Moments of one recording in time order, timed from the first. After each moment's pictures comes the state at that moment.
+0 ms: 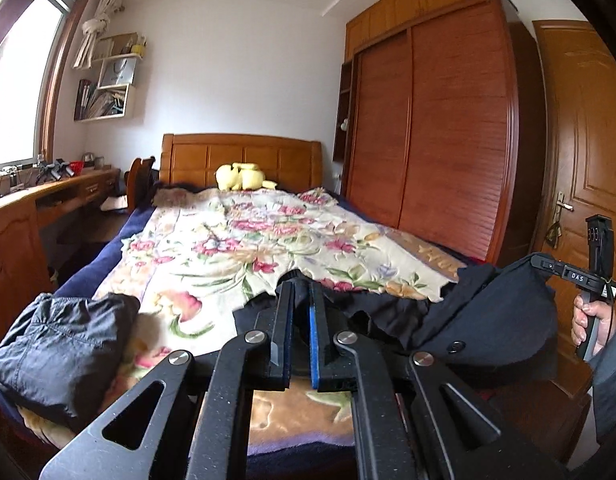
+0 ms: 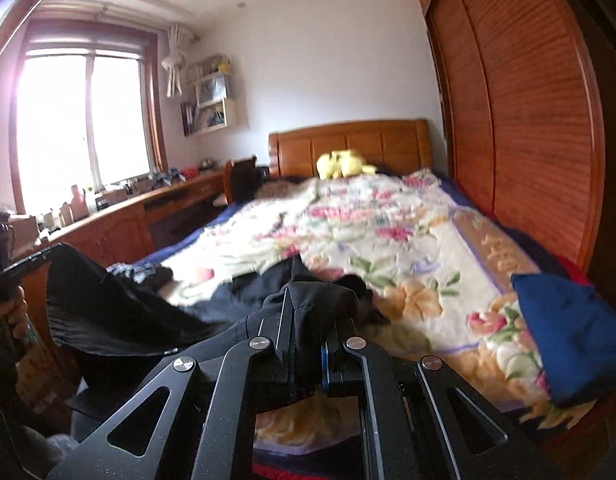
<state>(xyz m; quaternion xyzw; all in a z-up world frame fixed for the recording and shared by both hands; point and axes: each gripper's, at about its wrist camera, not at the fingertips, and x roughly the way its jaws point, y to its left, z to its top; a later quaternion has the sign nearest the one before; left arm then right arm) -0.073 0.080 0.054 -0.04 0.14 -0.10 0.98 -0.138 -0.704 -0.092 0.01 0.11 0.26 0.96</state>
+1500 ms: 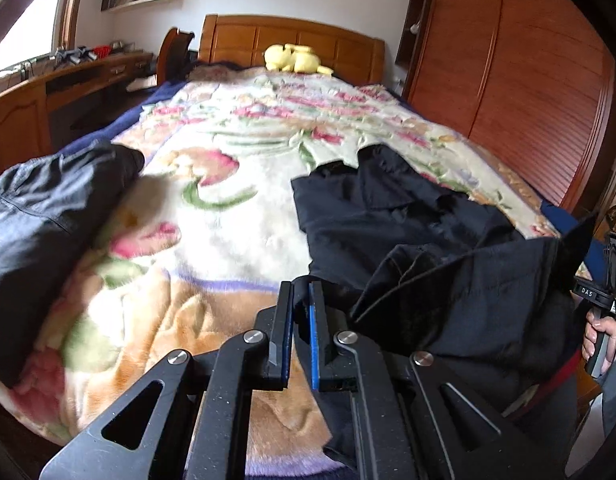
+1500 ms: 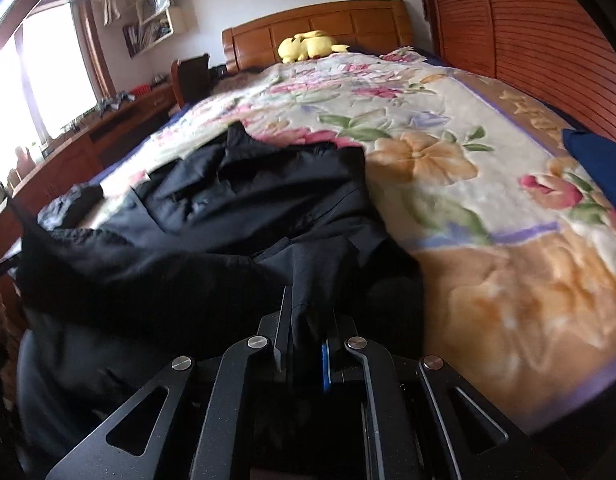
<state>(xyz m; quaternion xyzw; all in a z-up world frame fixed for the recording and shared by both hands) 0.075 0.118 -0.132 -0.09 0.33 -0.04 0.94 0.054 -0.608 -0.227 -0.01 0.31 0.21 0.93</state>
